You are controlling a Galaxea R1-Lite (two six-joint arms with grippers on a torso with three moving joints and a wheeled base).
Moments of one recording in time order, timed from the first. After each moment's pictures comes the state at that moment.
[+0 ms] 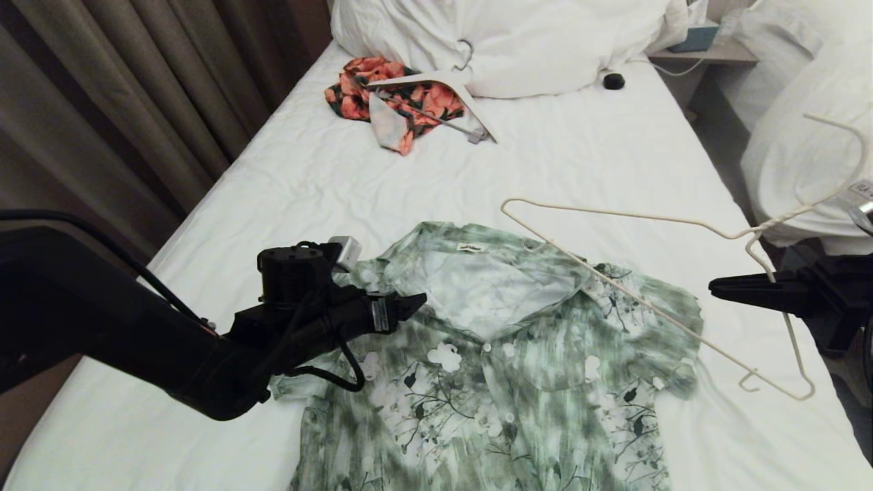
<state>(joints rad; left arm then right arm) -0.41 1.95 -0.78 -0.88 -0.13 -0.18 -0.22 1.63 -1.01 0.06 1.39 -0.69</state>
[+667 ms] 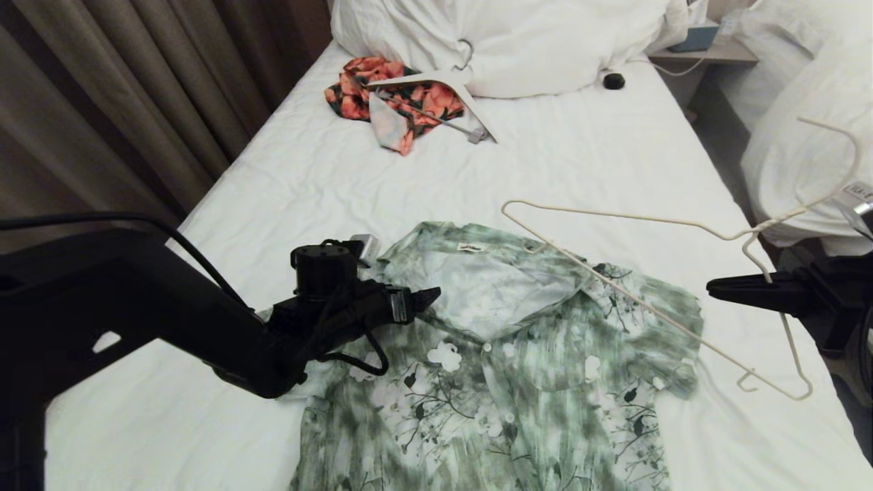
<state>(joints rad) -0.41 2.08 -0.92 -0.88 -0.12 -0.18 -0.22 1.65 -1.01 0.05 1.38 -0.69</state>
